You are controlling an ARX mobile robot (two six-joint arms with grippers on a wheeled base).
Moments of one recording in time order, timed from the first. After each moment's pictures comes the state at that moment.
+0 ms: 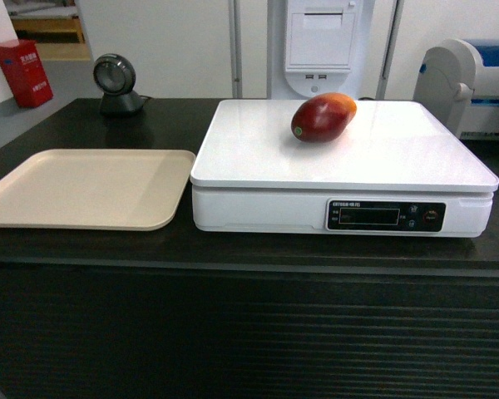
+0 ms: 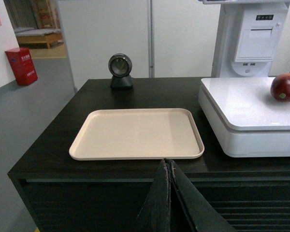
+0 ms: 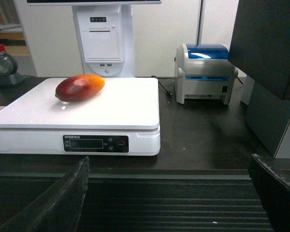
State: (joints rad) left arm 0.00 0.19 0.01 0.19 0.00 0.00; right arm 0.00 0.01 0.01 0.00 0.00 0.00
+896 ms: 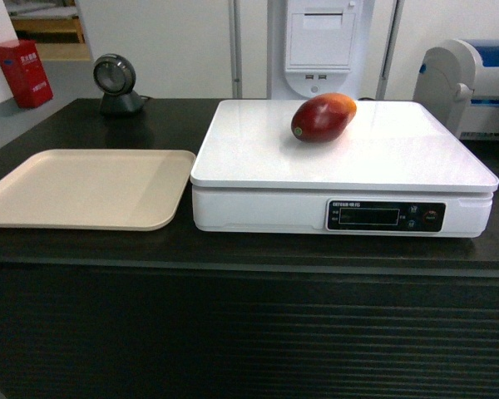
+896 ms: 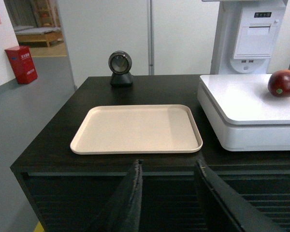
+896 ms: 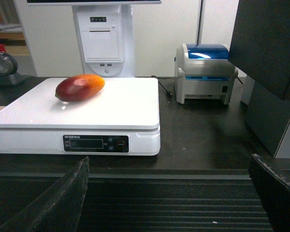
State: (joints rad) left arm 0.00 0.01 0.01 0.00 0.00 0.00; right arm 0.00 0.01 0.01 0.00 0.00 0.00
